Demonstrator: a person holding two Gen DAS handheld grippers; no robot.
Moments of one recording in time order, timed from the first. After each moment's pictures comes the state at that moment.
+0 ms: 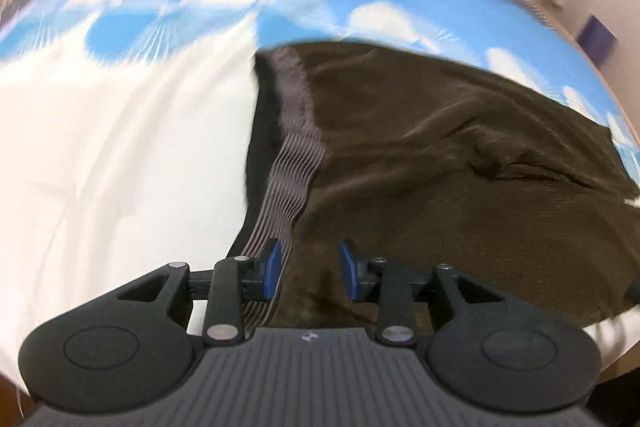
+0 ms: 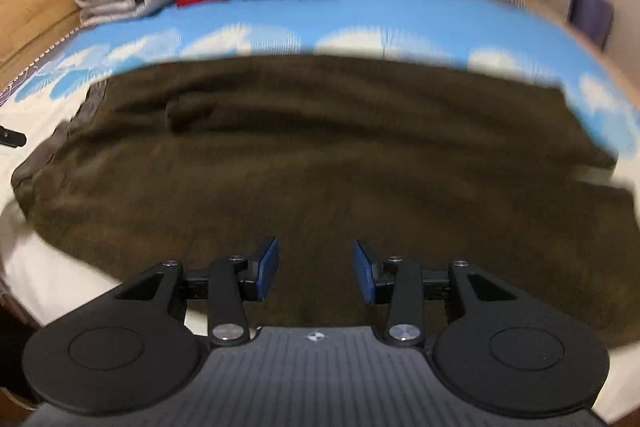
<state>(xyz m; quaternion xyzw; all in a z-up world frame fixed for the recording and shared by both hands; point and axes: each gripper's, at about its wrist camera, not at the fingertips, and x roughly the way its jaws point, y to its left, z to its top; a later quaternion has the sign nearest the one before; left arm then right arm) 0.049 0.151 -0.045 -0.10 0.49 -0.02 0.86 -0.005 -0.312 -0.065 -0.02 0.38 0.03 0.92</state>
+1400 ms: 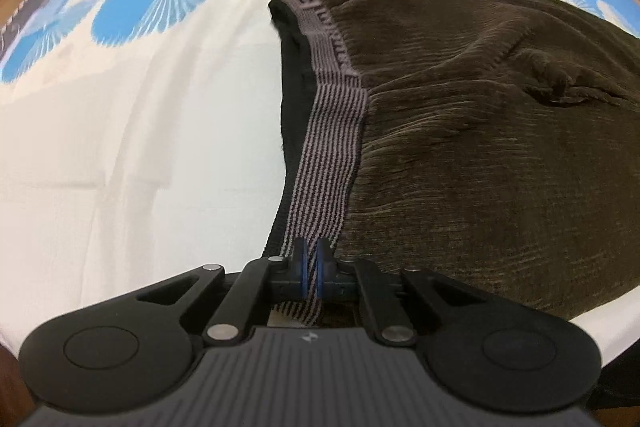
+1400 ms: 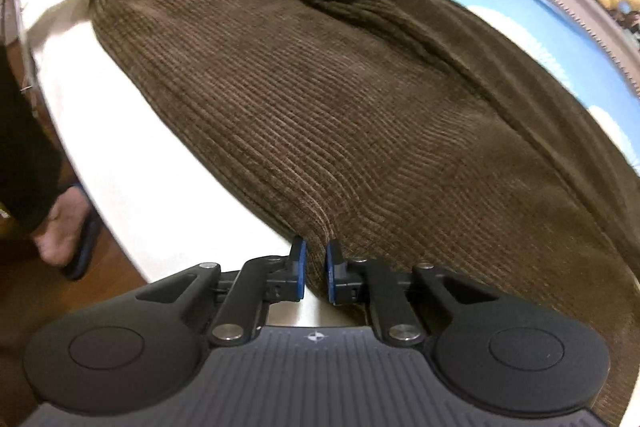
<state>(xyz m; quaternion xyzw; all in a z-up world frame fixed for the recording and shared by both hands) 0.056 0.150 -0.078 0.02 0.56 0.00 0.83 -0.010 -0.273 -0.111 -0.25 0.44 0.19 0.84</state>
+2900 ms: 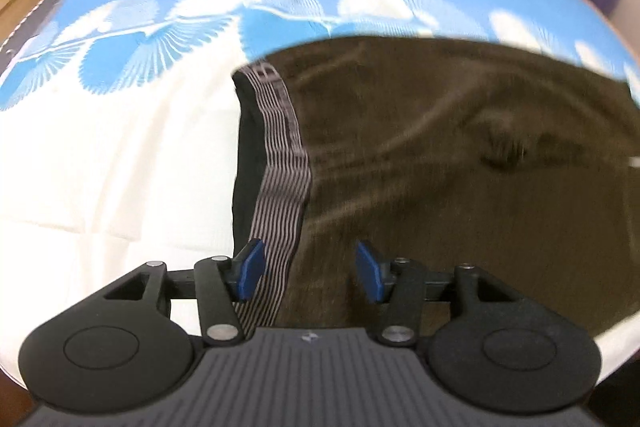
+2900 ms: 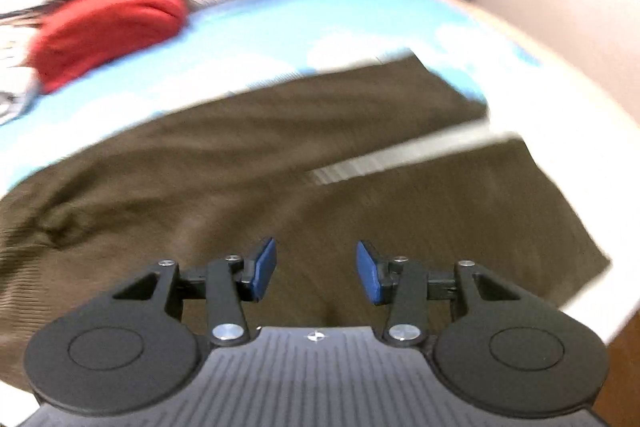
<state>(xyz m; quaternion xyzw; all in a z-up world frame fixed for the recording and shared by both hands) 0.086 0.110 -0.037 -0.02 0.50 -0.01 0.87 0.011 -0.407 -0.018 0.08 0.33 -0.12 0.93</state>
